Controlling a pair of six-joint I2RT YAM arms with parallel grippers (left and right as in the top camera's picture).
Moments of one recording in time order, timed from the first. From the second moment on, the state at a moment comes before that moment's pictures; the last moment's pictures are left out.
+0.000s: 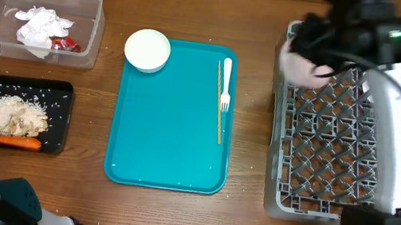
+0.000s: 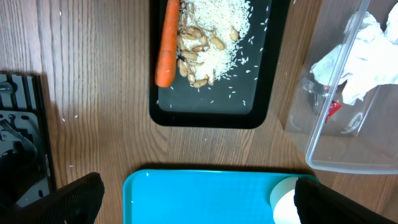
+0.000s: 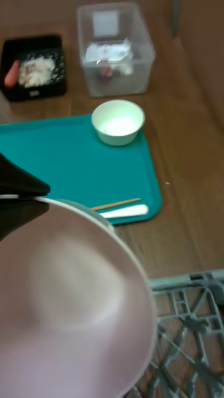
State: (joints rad) left arm 0.58 1.67 1.94 -1.69 -0.02 -1.15; right arm 0.13 1.84 2.13 -1.32 -0.34 0.45
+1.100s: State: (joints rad) left arm 0.58 1.67 1.94 -1.69 -0.02 -1.15; right arm -0.40 1.84 1.41 -0.74 -1.31 0.01
